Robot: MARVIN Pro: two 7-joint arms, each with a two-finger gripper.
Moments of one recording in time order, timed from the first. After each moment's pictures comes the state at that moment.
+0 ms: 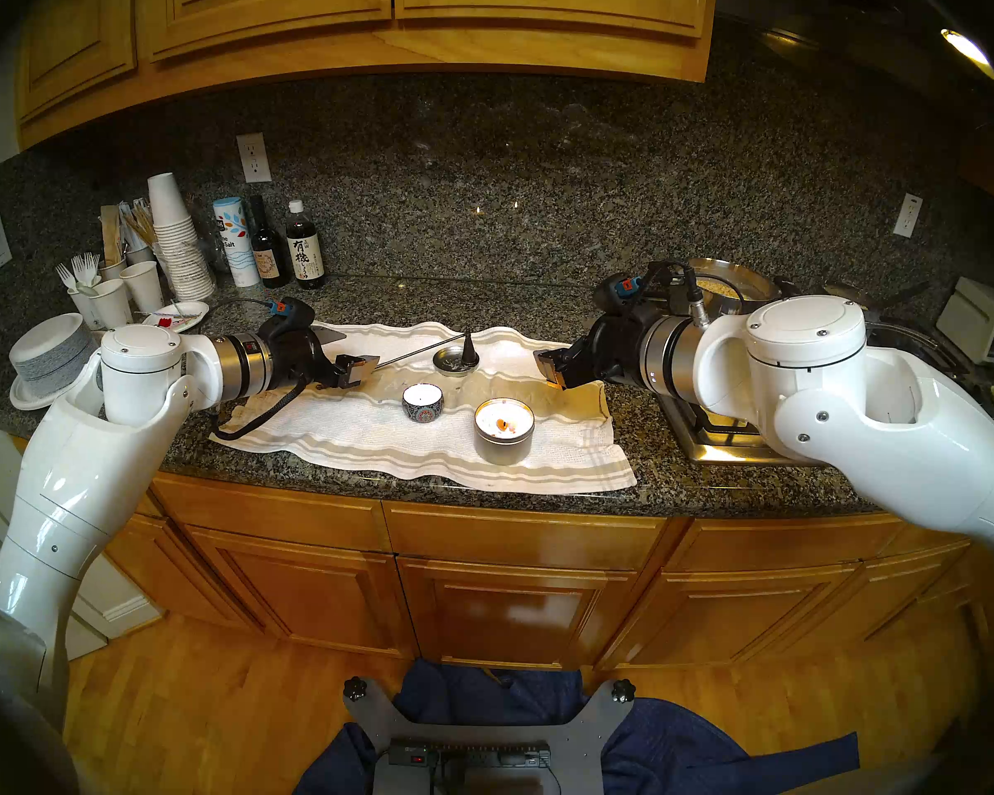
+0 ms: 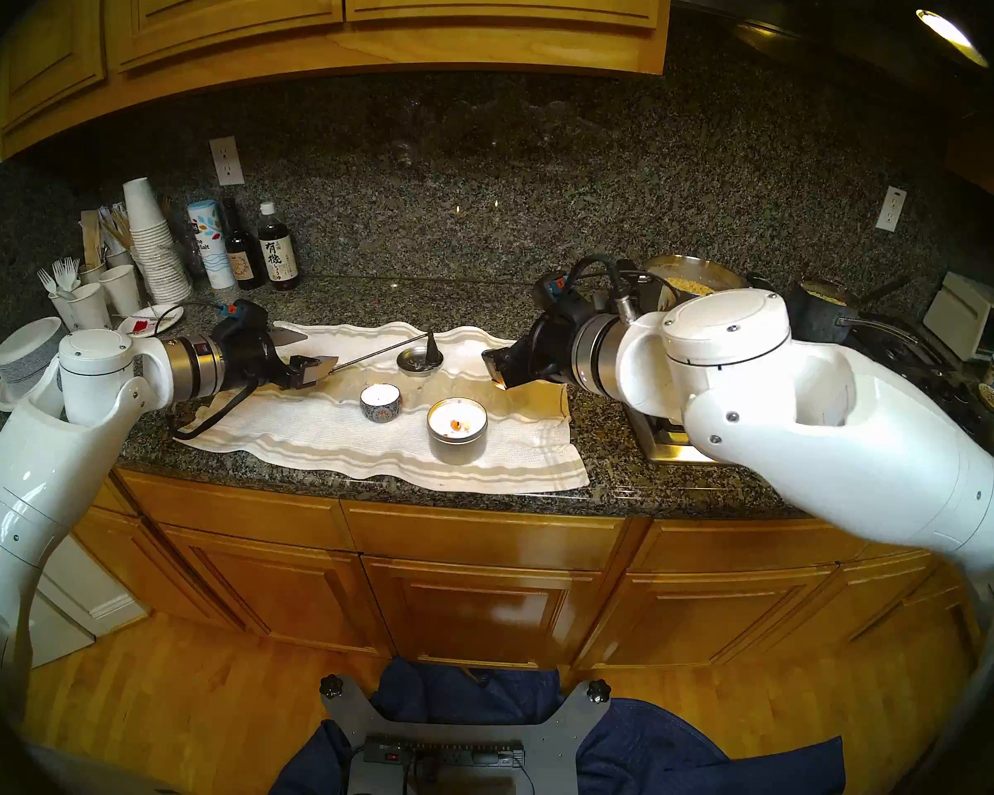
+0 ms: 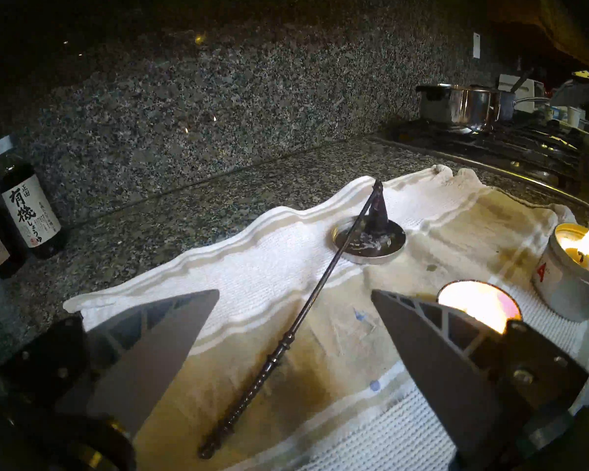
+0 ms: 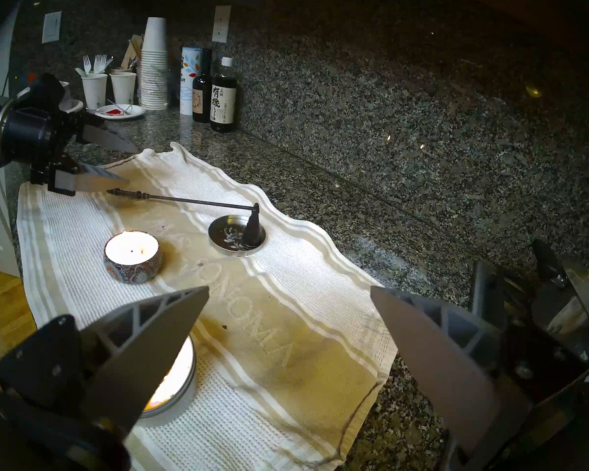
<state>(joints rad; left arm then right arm) 1.31 -0.75 -1.45 -1.67 -0.52 0.51 -0.57 -0.71 -0.45 0.61 -2.26 1.32 0.62 -0.48</state>
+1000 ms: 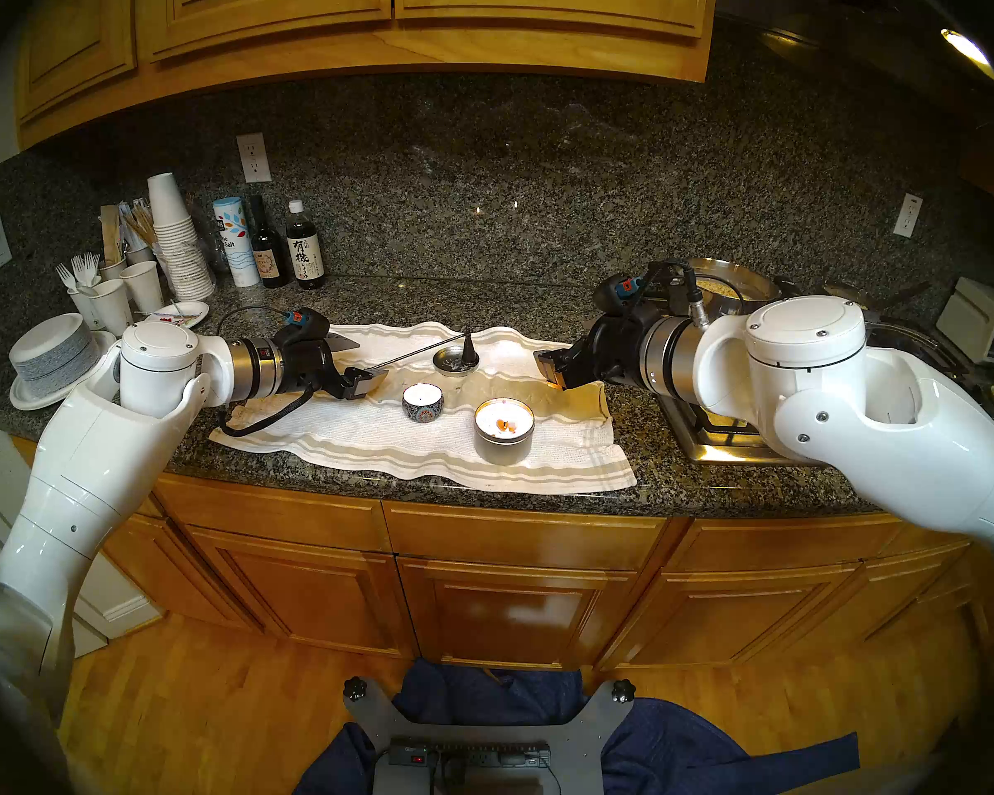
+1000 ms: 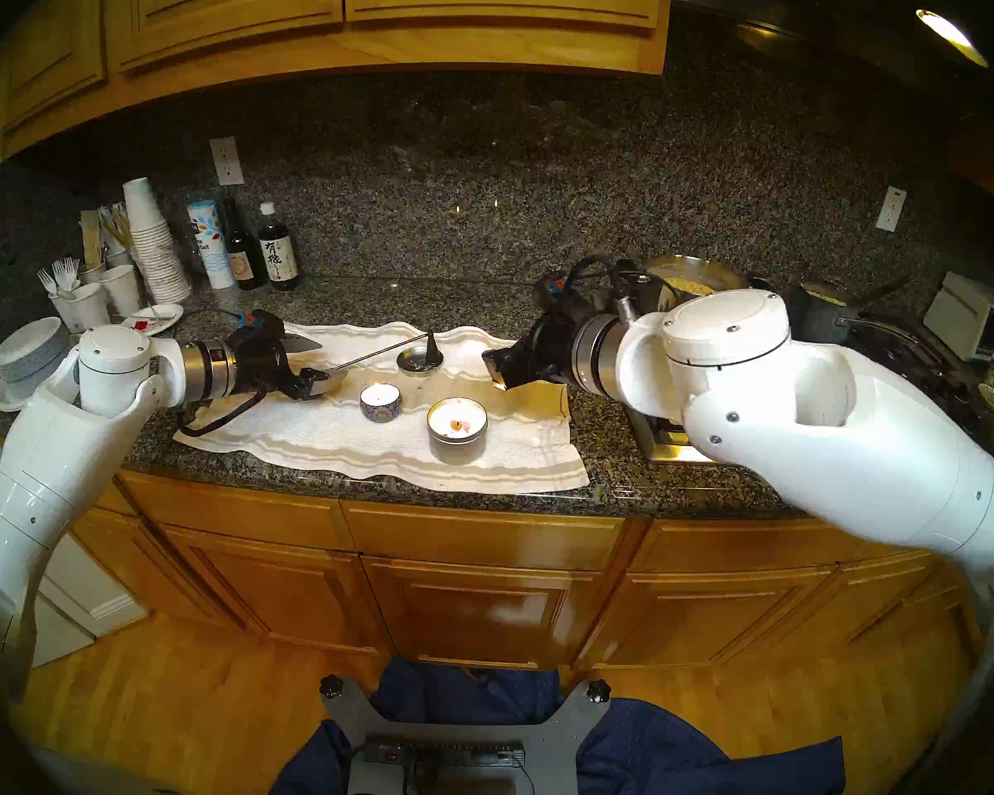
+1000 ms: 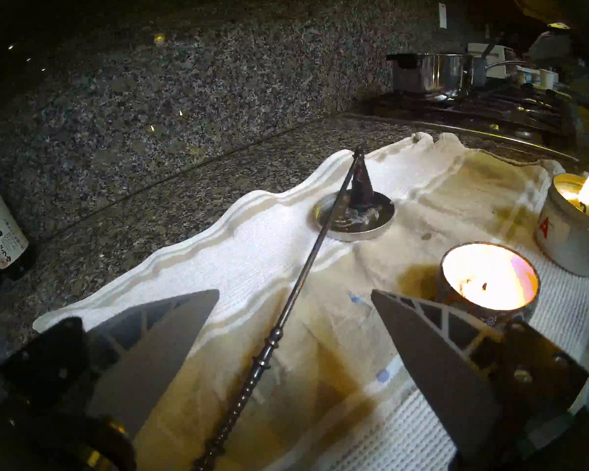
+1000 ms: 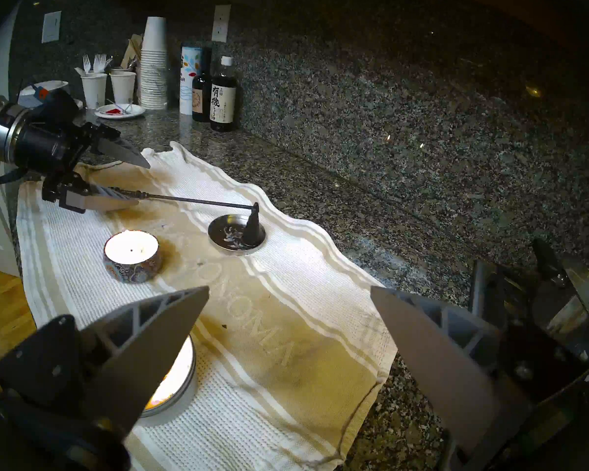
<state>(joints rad) 1.20 -0.75 -1.36 -1.55 -0.44 0.43 -0.72 -0.71 -0.45 0.60 -2.26 1.32 0.62 -0.48</state>
